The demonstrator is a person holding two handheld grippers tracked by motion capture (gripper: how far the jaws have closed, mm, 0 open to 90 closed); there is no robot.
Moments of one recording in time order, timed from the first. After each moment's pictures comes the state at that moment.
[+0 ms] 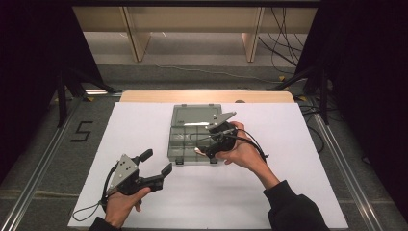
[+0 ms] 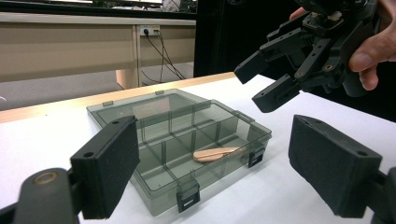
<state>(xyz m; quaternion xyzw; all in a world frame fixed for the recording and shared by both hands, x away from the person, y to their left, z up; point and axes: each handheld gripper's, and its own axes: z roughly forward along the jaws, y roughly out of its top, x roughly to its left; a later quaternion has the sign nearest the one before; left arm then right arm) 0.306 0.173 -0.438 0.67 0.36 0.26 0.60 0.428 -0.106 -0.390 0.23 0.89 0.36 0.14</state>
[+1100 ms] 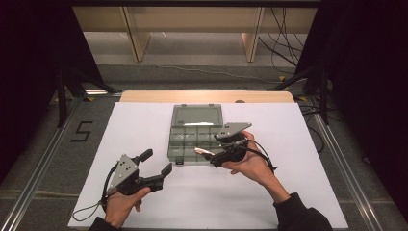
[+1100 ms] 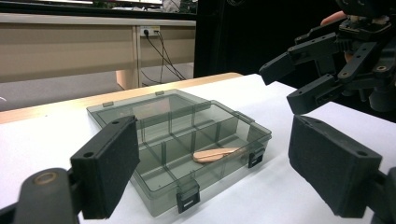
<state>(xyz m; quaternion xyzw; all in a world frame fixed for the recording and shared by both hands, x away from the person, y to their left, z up) 0.306 0.172 -0.438 0.67 0.36 0.26 0.60 0.399 -0.129 -0.395 0.23 0.87 0.42 0.13</state>
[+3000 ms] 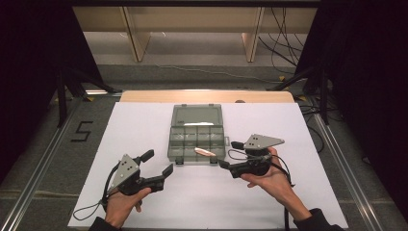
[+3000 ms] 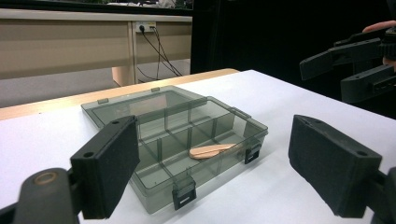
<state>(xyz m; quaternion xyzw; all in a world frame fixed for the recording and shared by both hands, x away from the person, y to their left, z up) 0.307 0.171 -0.438 0.67 0.35 0.25 0.60 0.365 -0.184 -0.407 0.27 0.81 0.50 0.13</state>
